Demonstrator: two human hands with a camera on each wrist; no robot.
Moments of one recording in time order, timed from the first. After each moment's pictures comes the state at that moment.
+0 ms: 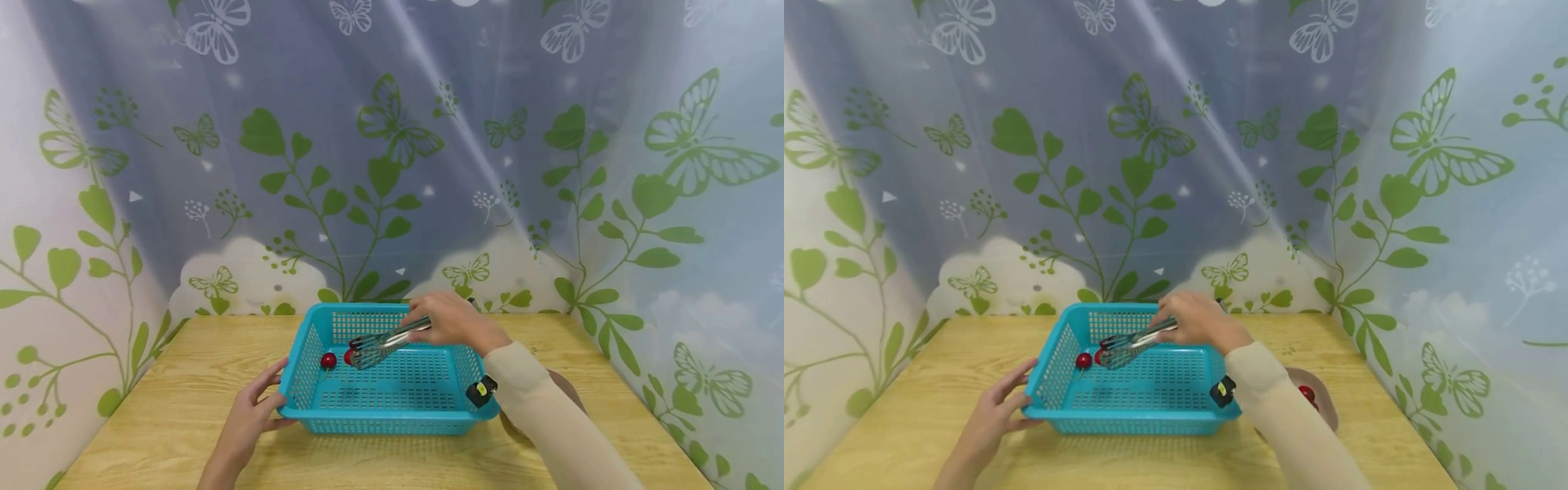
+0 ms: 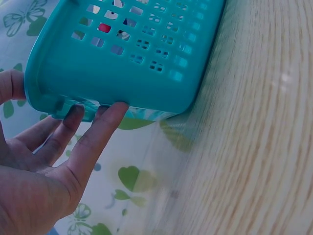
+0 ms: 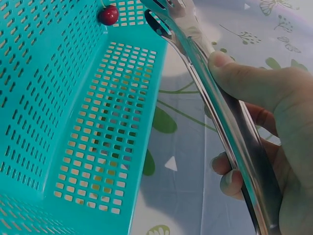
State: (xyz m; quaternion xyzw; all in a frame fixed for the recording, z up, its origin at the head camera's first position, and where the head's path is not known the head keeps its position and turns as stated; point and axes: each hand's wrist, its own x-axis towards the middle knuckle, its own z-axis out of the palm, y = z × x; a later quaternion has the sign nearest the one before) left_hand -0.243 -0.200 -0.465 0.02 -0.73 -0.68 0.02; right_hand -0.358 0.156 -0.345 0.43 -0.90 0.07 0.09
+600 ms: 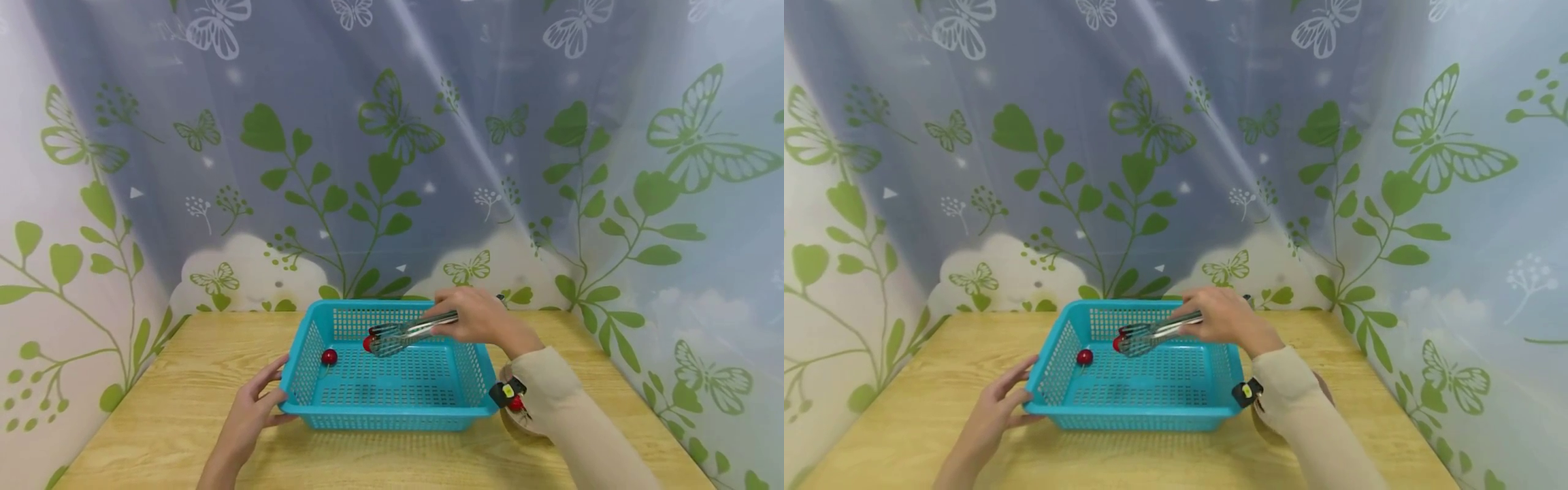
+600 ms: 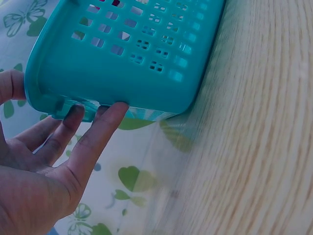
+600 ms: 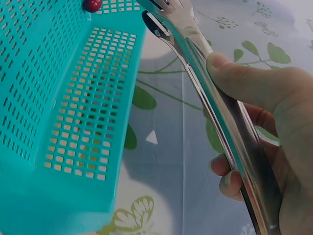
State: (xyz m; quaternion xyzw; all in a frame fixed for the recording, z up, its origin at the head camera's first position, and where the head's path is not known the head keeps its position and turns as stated) left_hand -0.240 -0.200 -0.463 0.01 -0.74 -0.68 0.02; right_hand -0.343 0.193 -0.337 0.43 -0.89 0.08 0.15
